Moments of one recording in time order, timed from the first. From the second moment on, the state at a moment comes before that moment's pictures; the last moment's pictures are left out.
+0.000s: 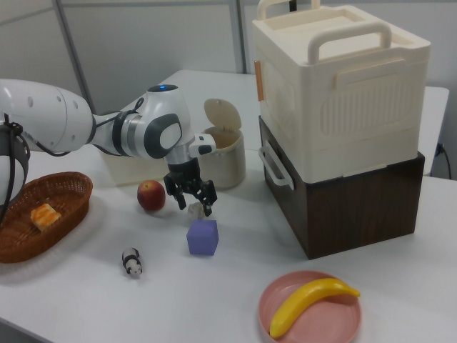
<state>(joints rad) -0.03 0.47 0.02 -1.71 -0.12 2.18 0.08</state>
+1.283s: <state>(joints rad) -0.06 0.34 0.02 -1.60 -0.12 2.19 0.08</state>
